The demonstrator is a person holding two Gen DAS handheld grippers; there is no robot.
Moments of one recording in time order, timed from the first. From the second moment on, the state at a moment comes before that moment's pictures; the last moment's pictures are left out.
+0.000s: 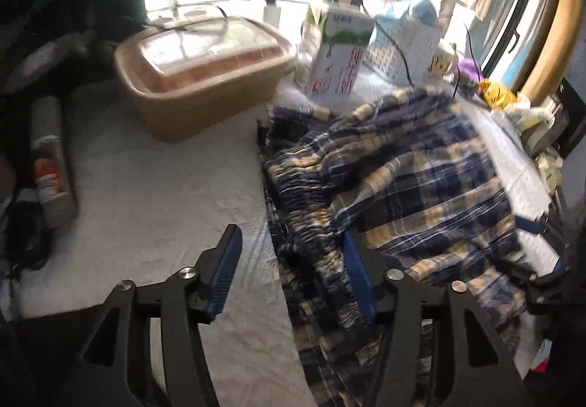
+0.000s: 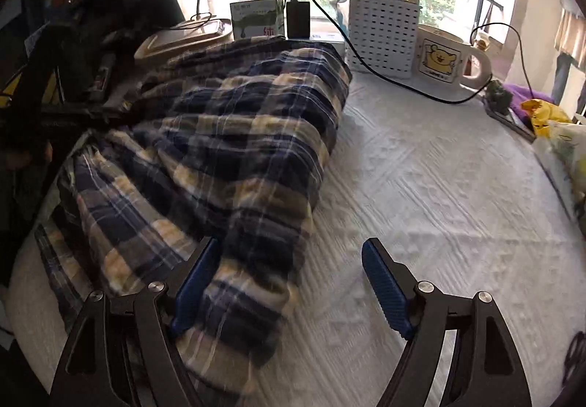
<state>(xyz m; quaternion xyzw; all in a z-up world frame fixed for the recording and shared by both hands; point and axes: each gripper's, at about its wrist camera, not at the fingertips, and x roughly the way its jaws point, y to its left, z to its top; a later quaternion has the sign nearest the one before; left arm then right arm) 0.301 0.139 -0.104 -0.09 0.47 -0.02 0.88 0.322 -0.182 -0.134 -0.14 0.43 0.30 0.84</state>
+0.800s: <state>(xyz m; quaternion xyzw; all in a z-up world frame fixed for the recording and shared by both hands) 0.243 0.065 -0.113 0.00 0.46 -0.13 0.88 0.274 -0.225 -0.133 -0.14 0.45 0.29 0.83</state>
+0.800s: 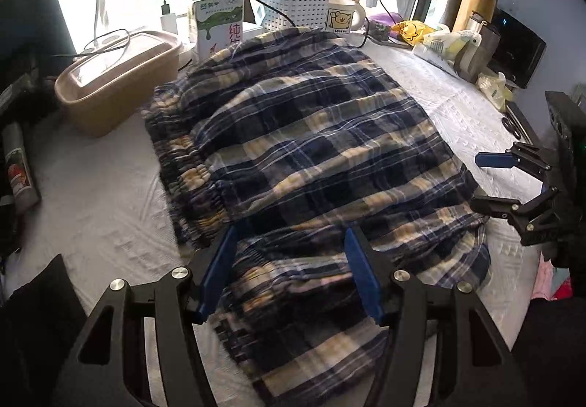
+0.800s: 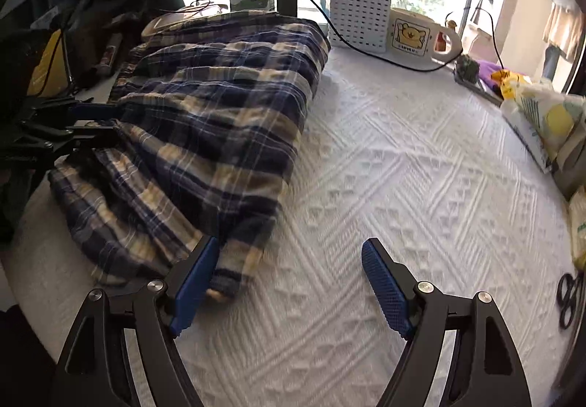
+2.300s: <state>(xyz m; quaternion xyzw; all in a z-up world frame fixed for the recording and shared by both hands) 0.353 0.147 -0.108 -0.08 0.45 -0.06 0.89 0.461 -0.173 -0.102 -0.09 0.39 0.29 0.87</state>
